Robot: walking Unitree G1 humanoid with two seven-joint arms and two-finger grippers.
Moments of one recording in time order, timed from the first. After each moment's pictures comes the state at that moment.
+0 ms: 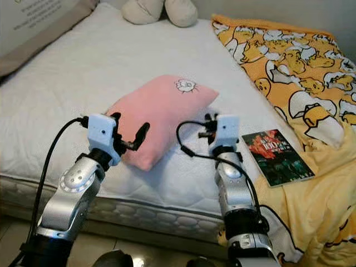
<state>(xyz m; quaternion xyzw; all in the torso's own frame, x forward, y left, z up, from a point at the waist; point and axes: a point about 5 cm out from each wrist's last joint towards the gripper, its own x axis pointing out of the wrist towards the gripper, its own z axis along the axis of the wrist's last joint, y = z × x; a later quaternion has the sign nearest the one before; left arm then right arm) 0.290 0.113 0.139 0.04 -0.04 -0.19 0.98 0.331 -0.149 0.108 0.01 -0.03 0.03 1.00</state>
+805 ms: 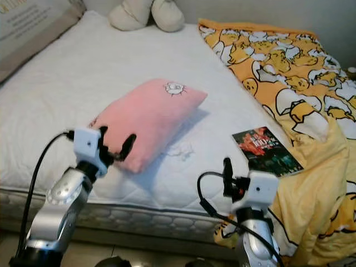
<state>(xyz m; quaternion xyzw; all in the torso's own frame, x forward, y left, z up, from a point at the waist) 0.279 0.141 0.112 0.01 0.01 -0.16 0.99 0.204 -0.177 0.086 0.04 0.00 -0.03 1.00</state>
